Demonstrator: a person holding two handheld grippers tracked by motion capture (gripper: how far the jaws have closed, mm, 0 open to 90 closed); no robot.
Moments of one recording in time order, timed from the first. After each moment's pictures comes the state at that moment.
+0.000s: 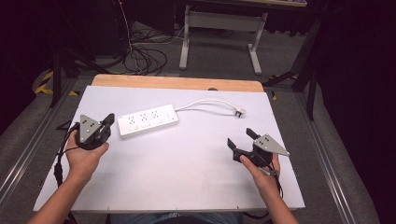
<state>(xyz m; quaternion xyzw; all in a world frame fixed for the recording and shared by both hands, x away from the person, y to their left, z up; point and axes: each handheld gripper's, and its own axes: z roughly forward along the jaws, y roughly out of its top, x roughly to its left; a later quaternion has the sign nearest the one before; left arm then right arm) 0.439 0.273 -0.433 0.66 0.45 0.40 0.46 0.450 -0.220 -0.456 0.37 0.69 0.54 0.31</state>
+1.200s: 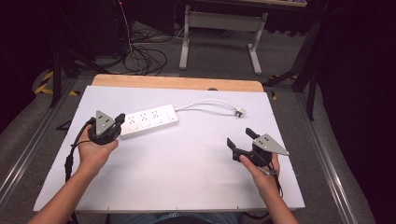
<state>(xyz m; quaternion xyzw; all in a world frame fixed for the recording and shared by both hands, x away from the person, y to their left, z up) 0.466 0.252 -0.442 0.70 0.43 0.38 0.42 0.451 -0.220 -0.456 0.36 0.69 0.54 0.31</state>
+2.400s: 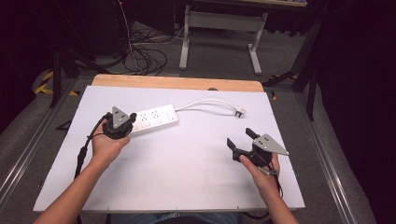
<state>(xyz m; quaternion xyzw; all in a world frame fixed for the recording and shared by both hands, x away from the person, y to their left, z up) 0.492 0.228 -0.452 0.74 0.42 0.35 0.39 0.451 -0.220 -0.456 0.36 0.70 0.54 0.31</state>
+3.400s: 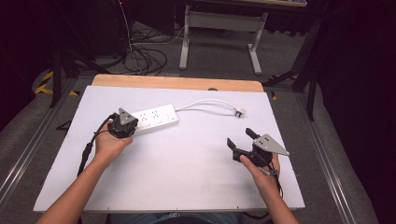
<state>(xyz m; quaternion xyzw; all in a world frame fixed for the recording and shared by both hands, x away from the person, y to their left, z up) 0.509 0.226 -0.471 0.78 0.44 0.31 0.33 0.451 -0.220 -0.456 0.36 0.69 0.54 0.31</state>
